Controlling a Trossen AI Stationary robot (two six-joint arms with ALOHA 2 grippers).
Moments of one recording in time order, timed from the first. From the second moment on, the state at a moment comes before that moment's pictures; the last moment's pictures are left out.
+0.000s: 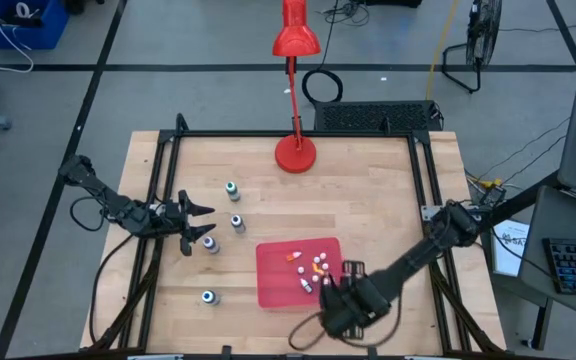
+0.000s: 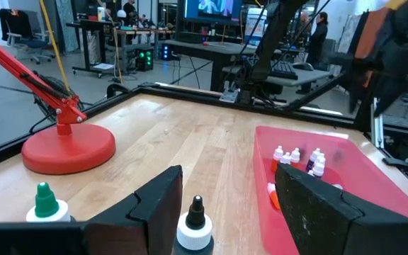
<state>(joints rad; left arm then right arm) -0.61 0.22 0.04 0.11 -0.78 -0.19 0.63 1.99 1.82 -1.37 0.07 0.73</state>
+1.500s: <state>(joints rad) -0.61 0.22 0.04 0.11 -0.78 -0.19 0.63 1.99 1.36 -1.03 0.12 0.83</state>
